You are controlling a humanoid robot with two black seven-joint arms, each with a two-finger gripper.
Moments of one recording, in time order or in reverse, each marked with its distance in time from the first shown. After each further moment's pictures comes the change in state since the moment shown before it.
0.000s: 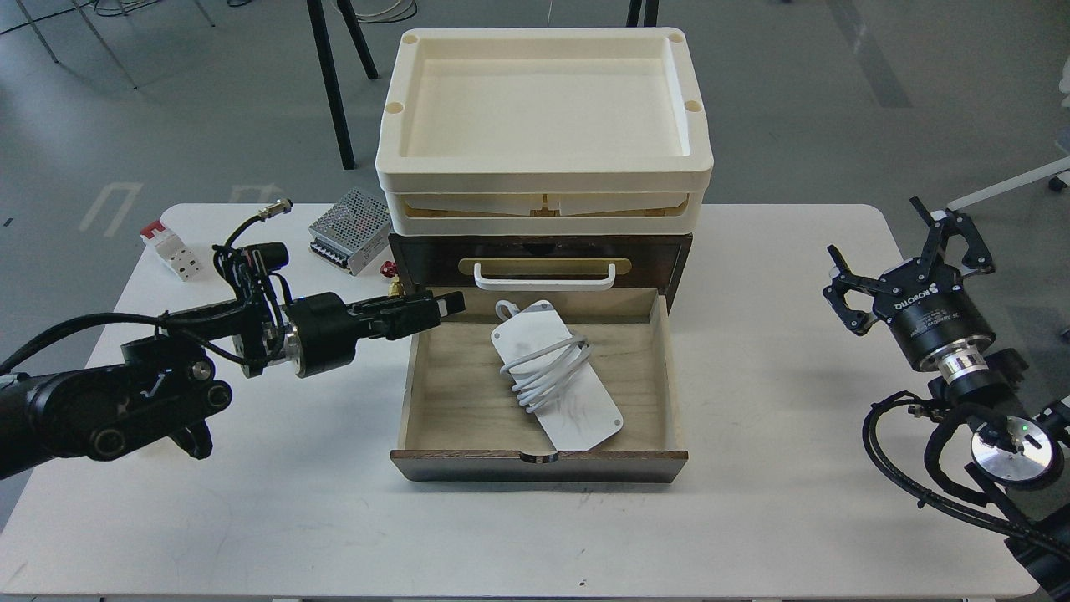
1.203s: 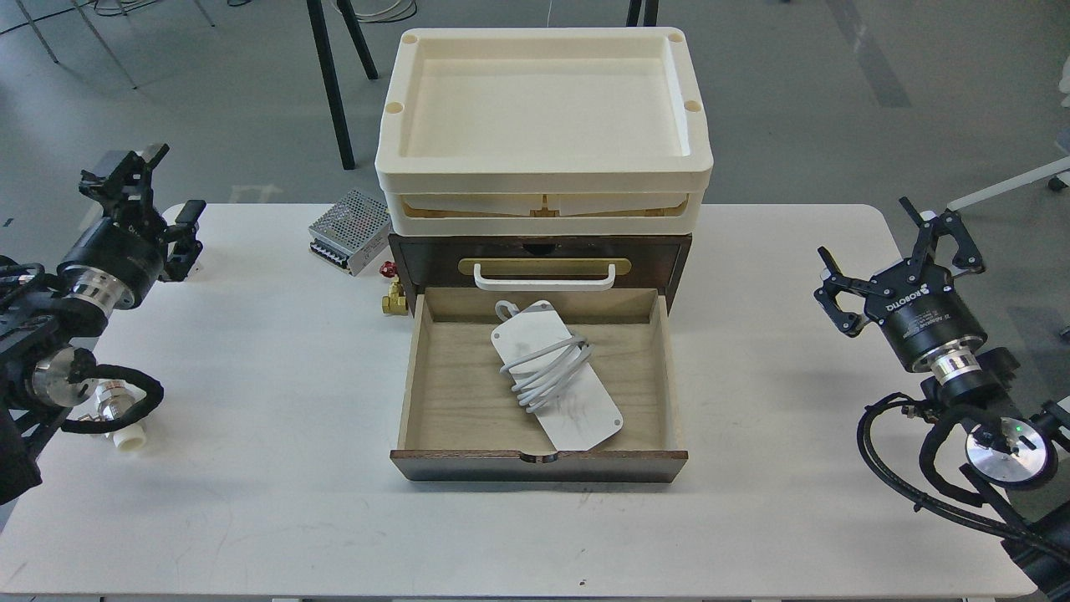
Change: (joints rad) left arm 0.144 -0.113 -0.405 0.609 -1.092 -0.321 0.000; right arm 0.000 0.000 -0.015 0.017 -0.004 0.006 0.000
